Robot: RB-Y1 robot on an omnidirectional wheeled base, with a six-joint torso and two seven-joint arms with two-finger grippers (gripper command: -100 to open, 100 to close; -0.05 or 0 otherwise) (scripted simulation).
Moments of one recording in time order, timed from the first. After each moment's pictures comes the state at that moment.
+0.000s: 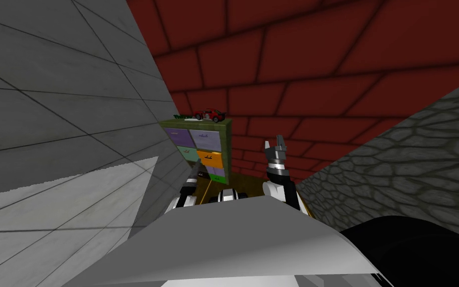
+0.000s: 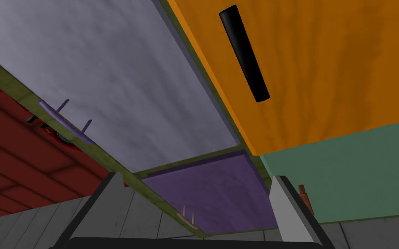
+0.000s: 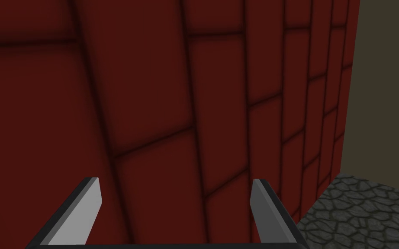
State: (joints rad) left arm 0.37 0.12 -0.05 -1.75 -0.19 -0.41 -0.15; right arm 0.51 0.04 -0.01 -2.38 -0.06 -0.37 -0.01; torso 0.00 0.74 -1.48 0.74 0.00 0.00
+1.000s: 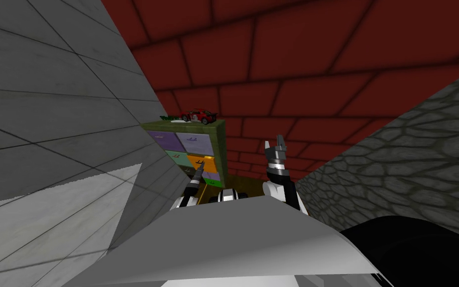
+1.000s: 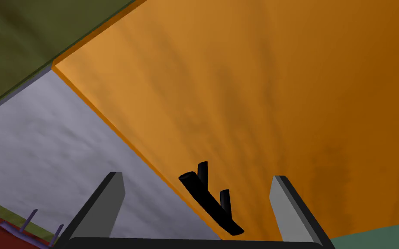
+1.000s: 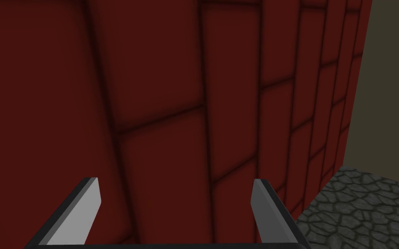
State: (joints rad) left arm 0.32 0.15 -0.08 -1.60 -0.22 -0.41 -0.17; right arm 0.51 0.04 -0.01 -2.38 -0.06 -0.37 -0.01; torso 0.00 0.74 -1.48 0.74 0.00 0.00
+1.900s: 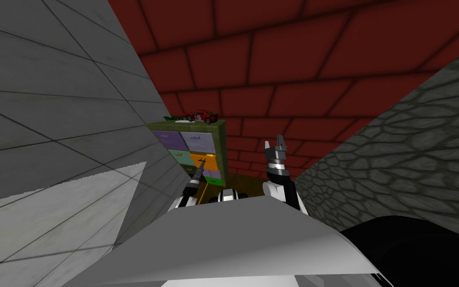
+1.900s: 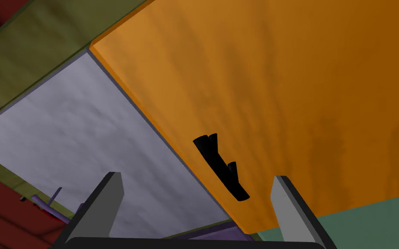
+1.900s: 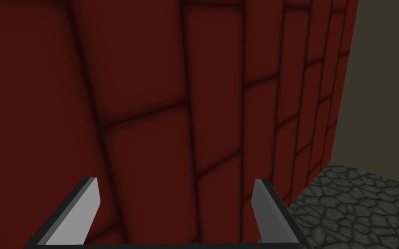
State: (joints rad) left arm 0.34 0.18 -0.10 -1.64 -0.23 -0.38 -0.16; right arm 0.51 0.04 -0.01 -2.38 -0.06 -0.37 -0.01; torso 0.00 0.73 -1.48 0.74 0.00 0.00
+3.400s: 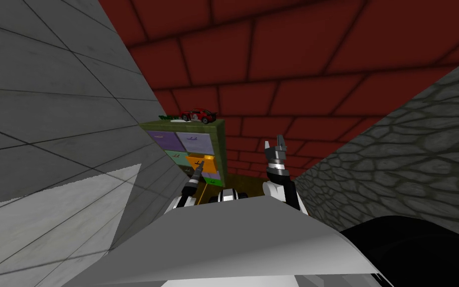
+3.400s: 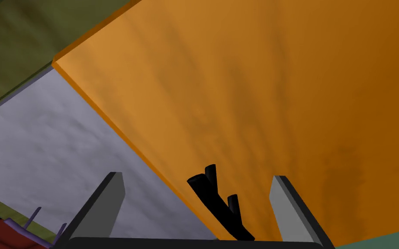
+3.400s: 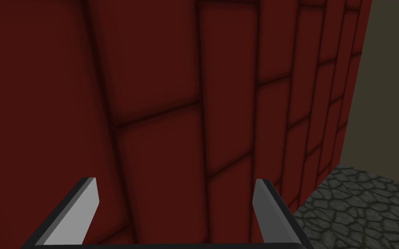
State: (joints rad) left arm 0.36 0.19 -0.10 -1.71 -0.22 -0.31 -0.14; right arm 0.51 0.04 -0.01 -2.38 -0.06 -0.37 -0.01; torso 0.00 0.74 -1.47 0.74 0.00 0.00
